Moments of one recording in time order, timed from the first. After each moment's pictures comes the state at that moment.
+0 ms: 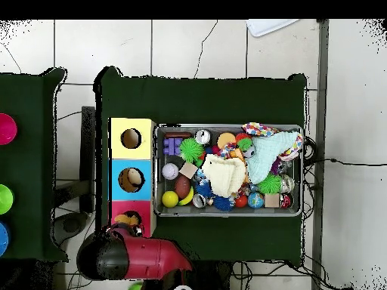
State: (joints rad) arm 0.02 -0.90 0.10 2.26 0.22 0.25 1.62
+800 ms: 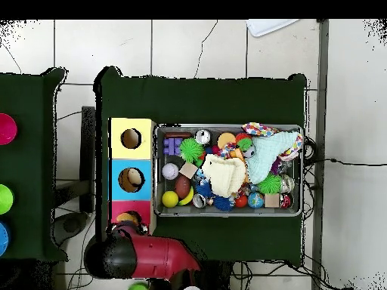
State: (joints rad) arm -0.03 -0.92 0.10 2.26 0.19 0.26 1.62
